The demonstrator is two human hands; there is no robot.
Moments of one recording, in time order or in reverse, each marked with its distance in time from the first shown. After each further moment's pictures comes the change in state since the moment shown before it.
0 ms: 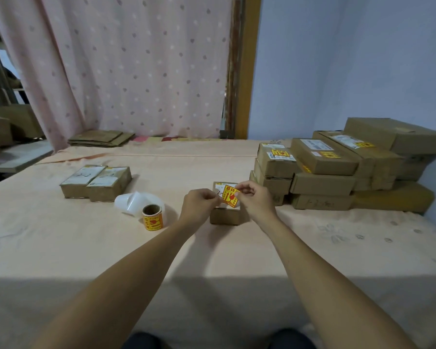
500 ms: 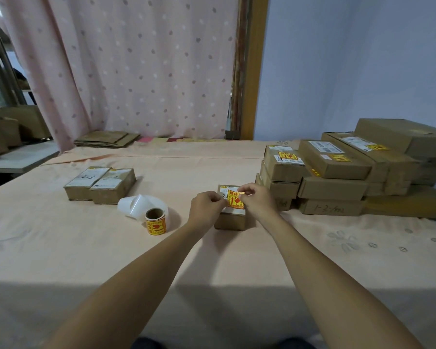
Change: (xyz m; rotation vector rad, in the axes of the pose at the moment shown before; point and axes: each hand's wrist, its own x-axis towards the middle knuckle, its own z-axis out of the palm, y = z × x) left_hand 0.010 0.002 0.013 0.059 0.045 -0.057; right_hand 0.026 0.003 0.009 -0.152 -0.039 0.076
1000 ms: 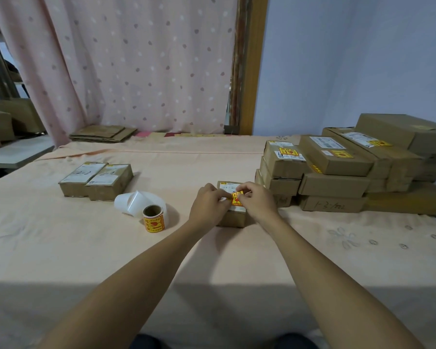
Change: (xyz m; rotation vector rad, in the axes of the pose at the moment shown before) left_hand 0.008 -0.009 0.007 0.320 -0.066 0.259; right_hand 0.000 0.011 0.002 -0.191 -0.029 -0.117
